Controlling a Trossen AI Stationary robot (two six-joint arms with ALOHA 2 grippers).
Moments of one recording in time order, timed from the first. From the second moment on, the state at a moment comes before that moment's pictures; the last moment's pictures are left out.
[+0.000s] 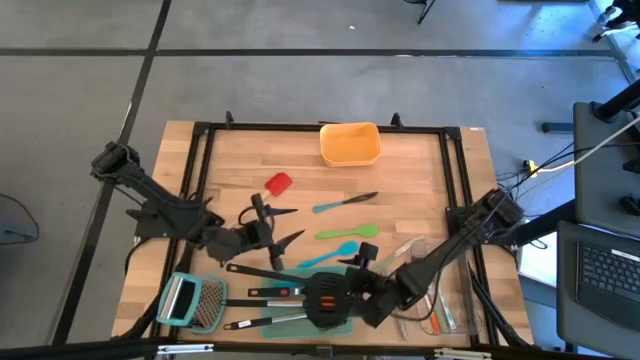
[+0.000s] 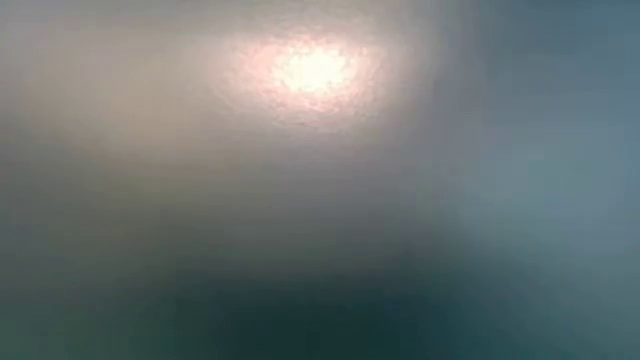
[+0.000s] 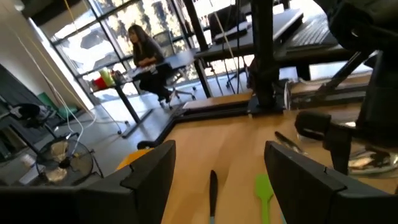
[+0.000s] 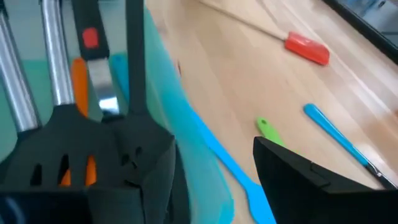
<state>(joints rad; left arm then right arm) -0.56 1.30 0.89 0.21 -0.99 0.15 0.68 1.90 1.20 -0.27 0.85 0.61</state>
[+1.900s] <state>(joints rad) -0.04 1.36 0.89 0.08 -0.42 0.02 0.28 1.28 0.43 0.27 0.05 0.27</state>
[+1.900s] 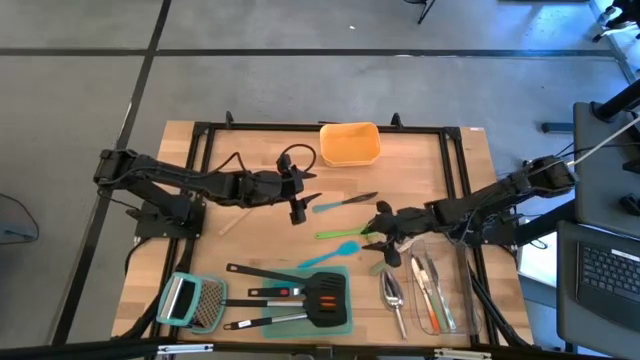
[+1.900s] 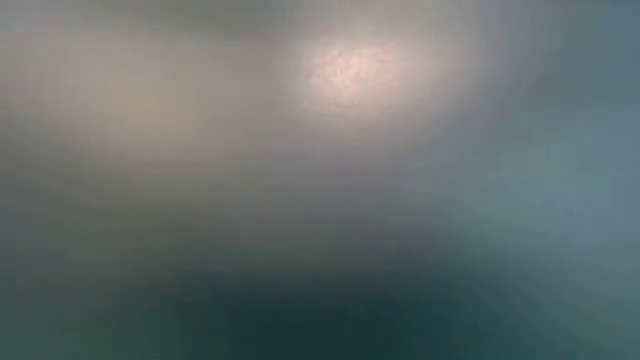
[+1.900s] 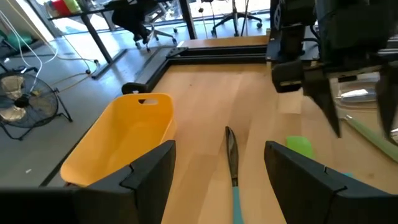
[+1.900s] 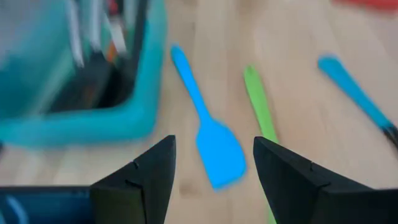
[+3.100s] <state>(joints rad) -0.06 1.41 0.89 0.08 -0.29 0.04 0.12 1.56 0.59 -0.12 0.08 0.16</state>
